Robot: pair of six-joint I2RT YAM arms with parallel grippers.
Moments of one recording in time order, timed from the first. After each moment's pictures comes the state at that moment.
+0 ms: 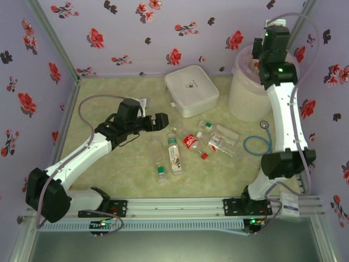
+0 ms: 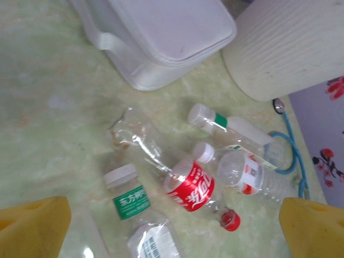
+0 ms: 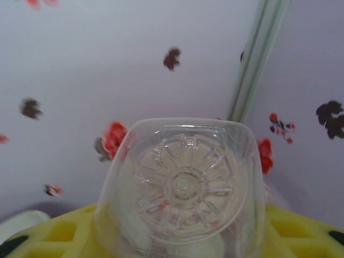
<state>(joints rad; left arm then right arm) -0.60 1.25 1.00 -0.37 0.18 -0.62 0.08 1.69 2.06 -0.66 0.38 -0.03</state>
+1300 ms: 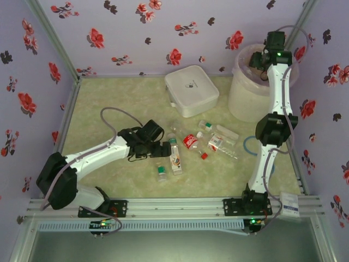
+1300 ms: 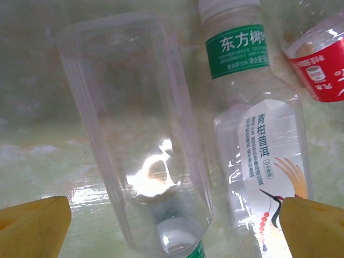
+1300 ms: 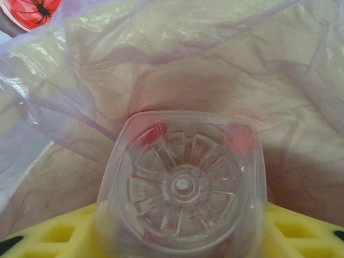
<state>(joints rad) -0.85 1.40 0.96 -0.72 -0.02 -0.80 -0.10 2.25 2.54 -1.06 0.04 0.17</state>
